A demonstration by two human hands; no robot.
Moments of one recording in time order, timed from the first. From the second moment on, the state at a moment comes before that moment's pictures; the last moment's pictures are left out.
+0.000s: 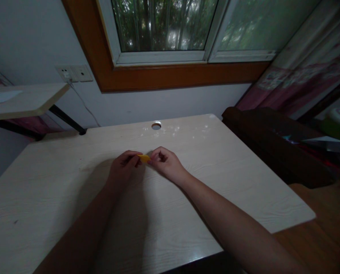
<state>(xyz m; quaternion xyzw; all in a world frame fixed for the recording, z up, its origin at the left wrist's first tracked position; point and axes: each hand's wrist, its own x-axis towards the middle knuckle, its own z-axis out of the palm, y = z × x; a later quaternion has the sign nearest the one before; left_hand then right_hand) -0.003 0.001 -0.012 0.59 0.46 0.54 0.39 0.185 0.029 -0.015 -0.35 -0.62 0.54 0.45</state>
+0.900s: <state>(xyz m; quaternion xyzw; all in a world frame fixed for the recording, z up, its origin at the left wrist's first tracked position) 0.006 0.005 -0.010 0.53 0.45 0.57 0.43 0.190 0.027 -0.010 -0.32 -0.71 0.44 0.44</state>
